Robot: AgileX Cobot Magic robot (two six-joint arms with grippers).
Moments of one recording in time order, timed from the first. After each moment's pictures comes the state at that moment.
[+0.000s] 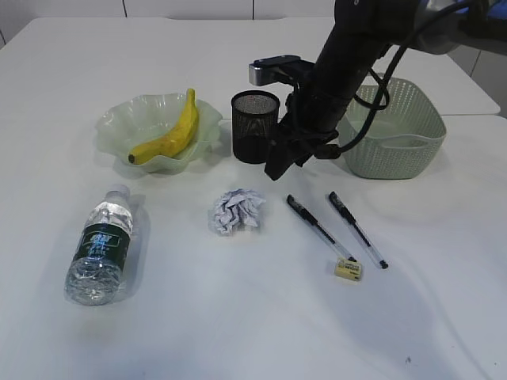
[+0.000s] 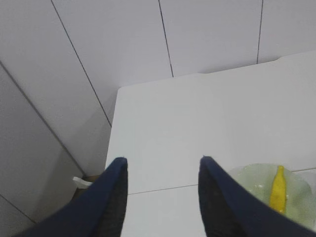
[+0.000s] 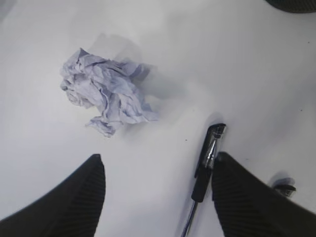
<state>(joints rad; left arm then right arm) 0.00 1.48 -2.36 0.10 1.28 0.10 0.31 2.28 -2.03 0.32 1.23 -0.56</state>
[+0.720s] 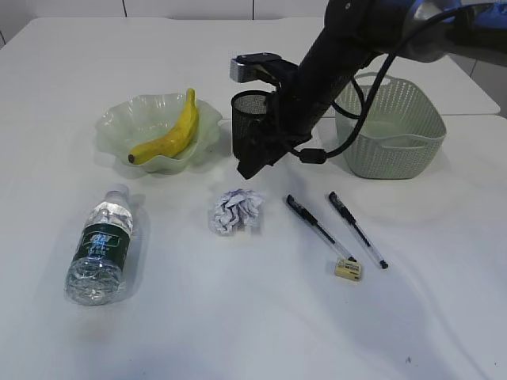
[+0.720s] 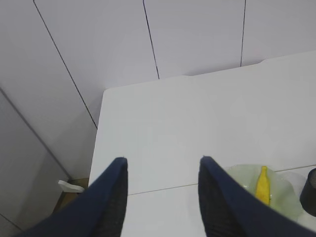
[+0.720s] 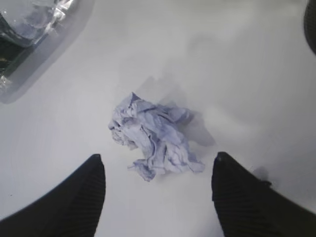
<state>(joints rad) 0.00 1.48 -2.36 0.05 1.28 0.10 0.33 2.30 -2.03 0.48 1.18 -0.68</state>
